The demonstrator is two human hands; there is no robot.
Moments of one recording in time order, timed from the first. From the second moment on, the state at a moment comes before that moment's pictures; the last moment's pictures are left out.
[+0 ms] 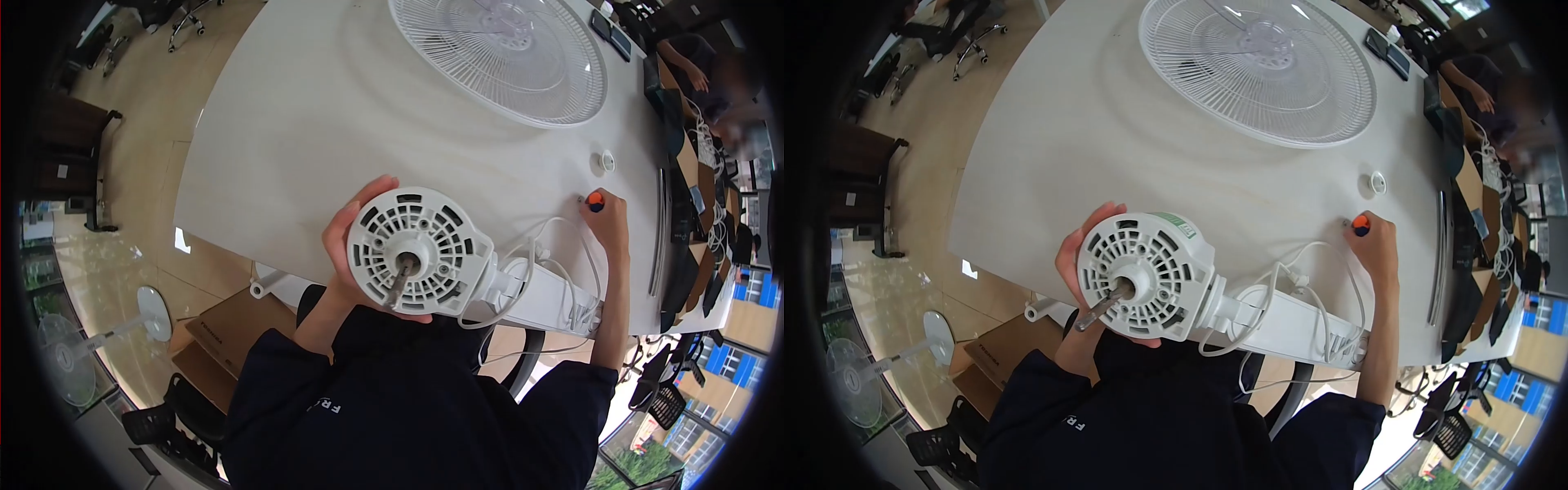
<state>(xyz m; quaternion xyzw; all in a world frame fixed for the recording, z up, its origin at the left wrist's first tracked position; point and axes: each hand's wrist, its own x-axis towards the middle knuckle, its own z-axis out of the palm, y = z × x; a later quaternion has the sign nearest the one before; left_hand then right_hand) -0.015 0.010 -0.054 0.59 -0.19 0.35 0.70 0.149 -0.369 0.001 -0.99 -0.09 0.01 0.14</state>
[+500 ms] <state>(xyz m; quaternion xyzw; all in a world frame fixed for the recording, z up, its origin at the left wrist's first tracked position) -0.009 0.011 -0.047 0.64 -0.22 0.31 0.67 0.106 -0.208 0.139 -0.84 -0.35 0.08 0.41</state>
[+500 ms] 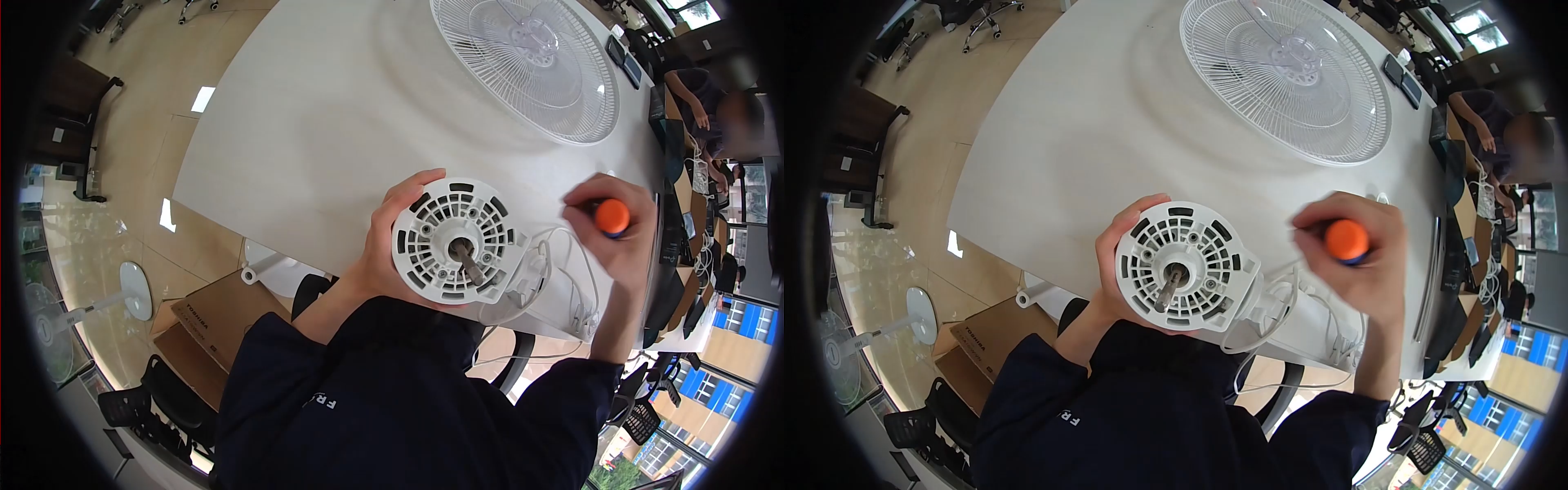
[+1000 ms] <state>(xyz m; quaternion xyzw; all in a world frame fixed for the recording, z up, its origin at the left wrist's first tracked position) -0.008 0.008 -0.041 0.60 -0.20 0.30 0.71 0.088 -0.141 0.130 -0.82 -0.50 0.08 0.26</state>
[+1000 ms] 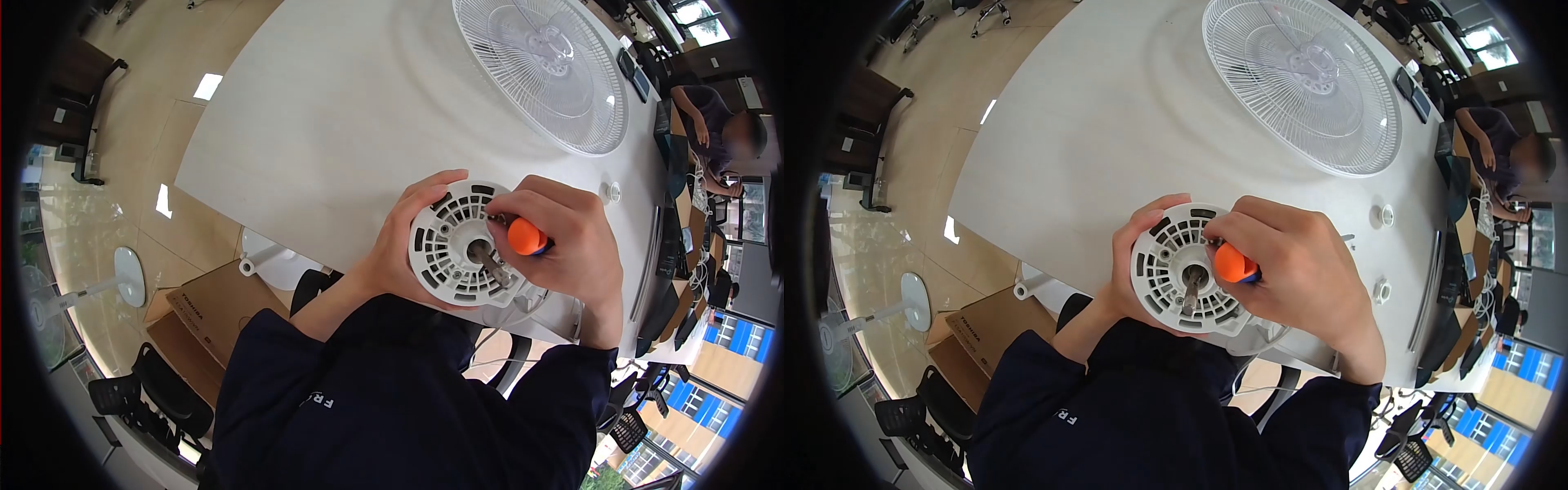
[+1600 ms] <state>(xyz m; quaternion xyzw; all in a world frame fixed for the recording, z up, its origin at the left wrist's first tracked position) -0.006 0.014 -0.044 0.61 -0.23 0.28 0.71 0.101 -0.149 0.128 -0.78 -0.51 0.13 0.34</state>
